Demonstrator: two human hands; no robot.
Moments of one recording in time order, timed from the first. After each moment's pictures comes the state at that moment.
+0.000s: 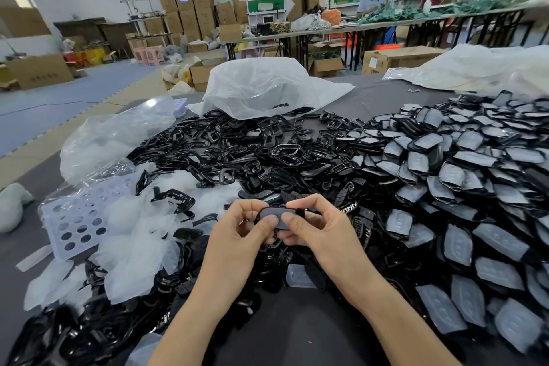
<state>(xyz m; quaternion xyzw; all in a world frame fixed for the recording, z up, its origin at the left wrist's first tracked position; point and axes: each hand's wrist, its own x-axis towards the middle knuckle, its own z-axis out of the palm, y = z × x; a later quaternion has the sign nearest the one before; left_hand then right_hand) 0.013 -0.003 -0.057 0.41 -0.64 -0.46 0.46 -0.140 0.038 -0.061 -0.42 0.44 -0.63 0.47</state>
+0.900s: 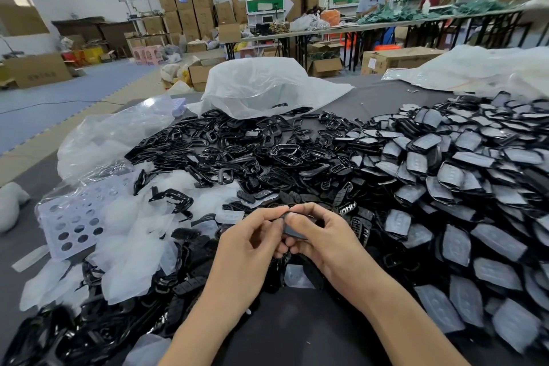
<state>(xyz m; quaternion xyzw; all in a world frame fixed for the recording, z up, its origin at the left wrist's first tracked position) 0.005 0.012 -0.056 0.36 -0.69 -0.43 0.45 -0.142 0.033 -0.064 -0.34 0.40 -0.63 0.57</state>
